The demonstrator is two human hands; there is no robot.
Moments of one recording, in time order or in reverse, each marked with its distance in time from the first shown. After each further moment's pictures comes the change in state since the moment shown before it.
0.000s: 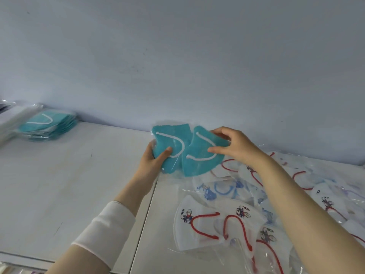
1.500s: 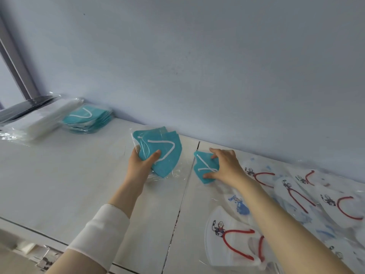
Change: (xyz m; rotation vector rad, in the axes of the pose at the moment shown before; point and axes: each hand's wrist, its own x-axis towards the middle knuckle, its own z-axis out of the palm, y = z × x) left_hand 0.013 0.006 -0.097 0.040 0.315 0.034; right_hand 0.044 0.018 0.106 -0.479 -0.138 0.078
